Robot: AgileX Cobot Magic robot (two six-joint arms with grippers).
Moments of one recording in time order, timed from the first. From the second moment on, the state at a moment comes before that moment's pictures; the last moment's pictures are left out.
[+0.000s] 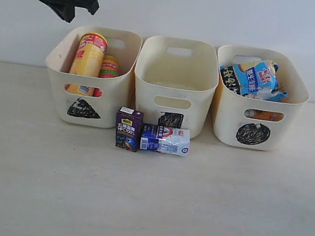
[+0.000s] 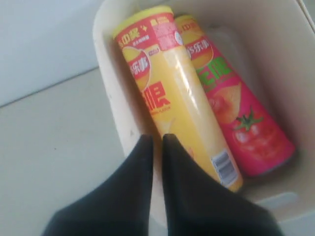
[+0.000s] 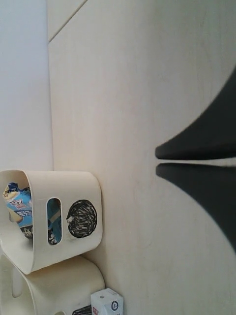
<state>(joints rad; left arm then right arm) -0.24 2.23 -2.35 0.10 1.19 0.16 -0.01 0.01 0.00 0.02 0.33 0.02</state>
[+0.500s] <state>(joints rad) -0.24 1.80 -1.71 -0.11 1.06 0.38 -0.01 0.01 0.00 0.02 0.33 0.02</state>
